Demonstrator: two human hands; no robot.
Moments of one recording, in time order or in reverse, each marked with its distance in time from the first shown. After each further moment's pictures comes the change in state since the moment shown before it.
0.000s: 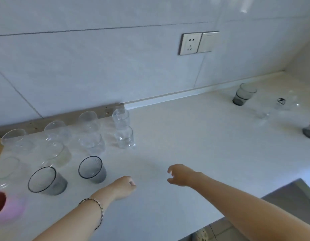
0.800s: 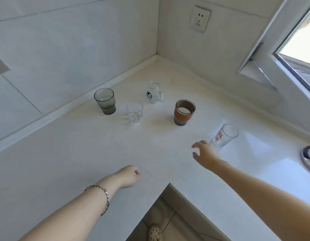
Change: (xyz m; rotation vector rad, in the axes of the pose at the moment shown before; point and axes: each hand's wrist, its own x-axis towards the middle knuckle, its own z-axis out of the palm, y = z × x) left_hand 0.173 0.520 0.200 0.356 -0.198 0.277; right_hand -0.147 0.581 -0.113 0.359 0.527 0.532
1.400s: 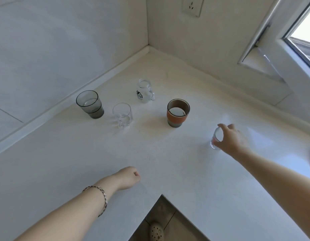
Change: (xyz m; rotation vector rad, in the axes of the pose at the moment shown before) left_hand 0.059 0.040 -0.003 0.033 -0.074 -0.057; right_hand 0.072 0.094 -0.051 -0.008 0.167 0.216
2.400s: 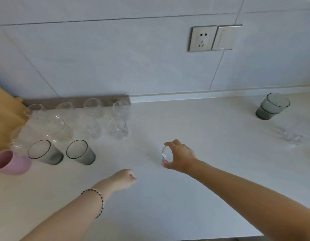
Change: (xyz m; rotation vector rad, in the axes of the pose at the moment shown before) left_hand -0.301 -0.437 0.076 -0.564 0.339 -0.419; right_hand -0.392 -0.472 0.189 -0.200 -0.433 -1.162
